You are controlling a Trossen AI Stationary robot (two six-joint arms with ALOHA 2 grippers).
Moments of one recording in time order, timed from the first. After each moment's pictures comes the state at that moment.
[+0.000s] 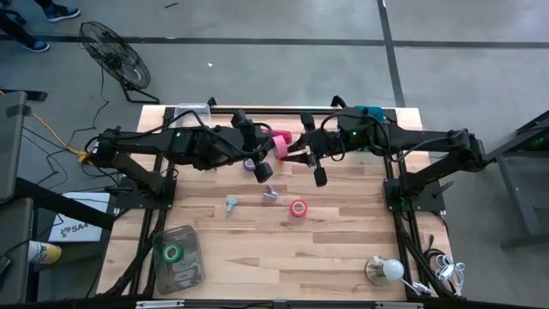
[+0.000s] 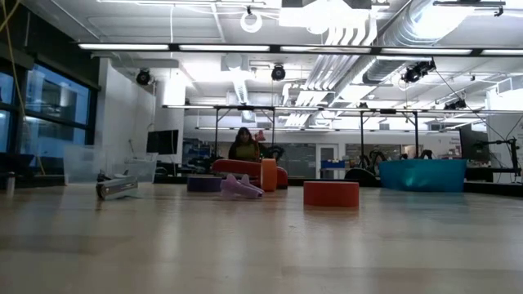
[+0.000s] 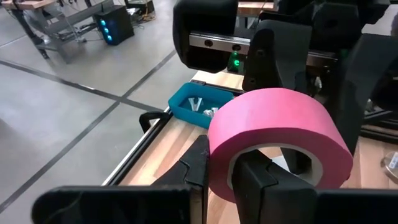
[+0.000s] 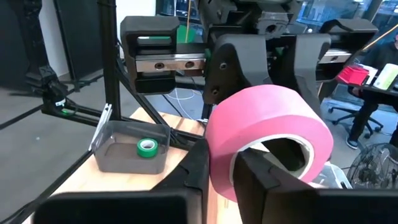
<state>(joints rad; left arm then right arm) -0.12 1.49 1.73 -0.62 -0.60 -0.15 -0.06 1.36 1.33 -0.09 -0.26 -0.18</state>
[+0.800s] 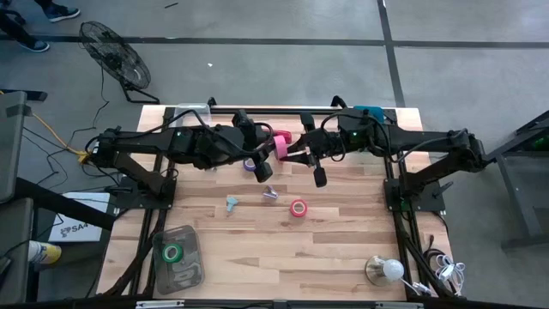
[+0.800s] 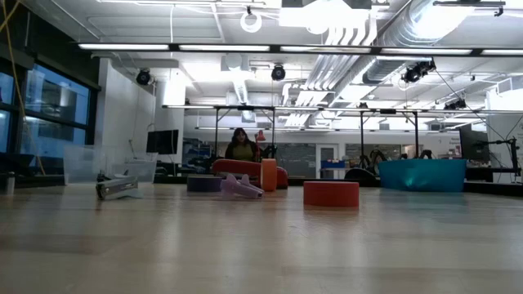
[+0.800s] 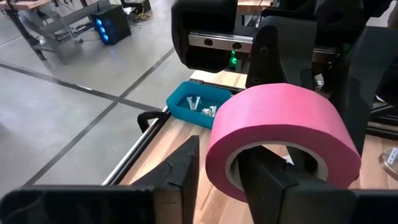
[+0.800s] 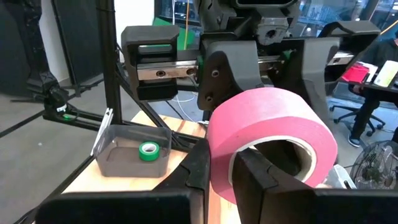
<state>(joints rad) -0.12 1.49 1.73 -0.62 -0.58 -0.14 -0.06 1.36 1.33 -0.08 -0.25 -0.16</state>
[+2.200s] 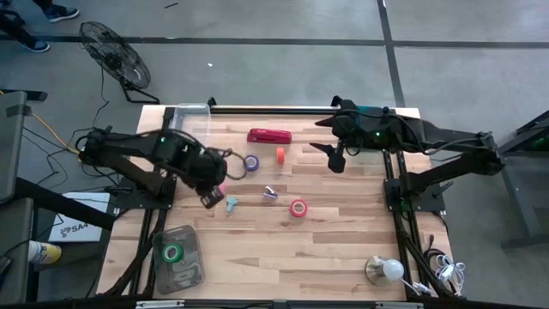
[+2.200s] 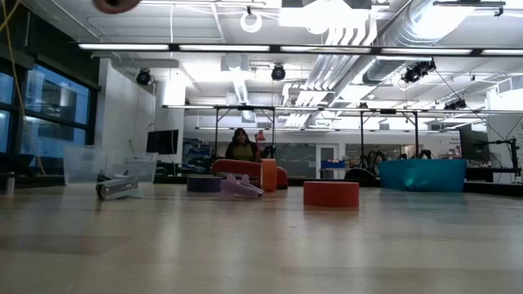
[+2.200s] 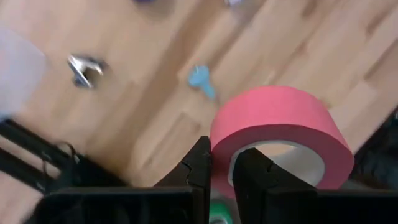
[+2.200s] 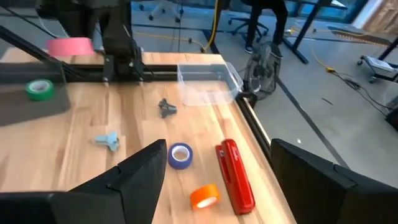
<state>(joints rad) -0.21 1.38 1.61 -1.57 -0.06 -0.88 -0.06 1.17 1.33 -0.56 0.25 -0.07</state>
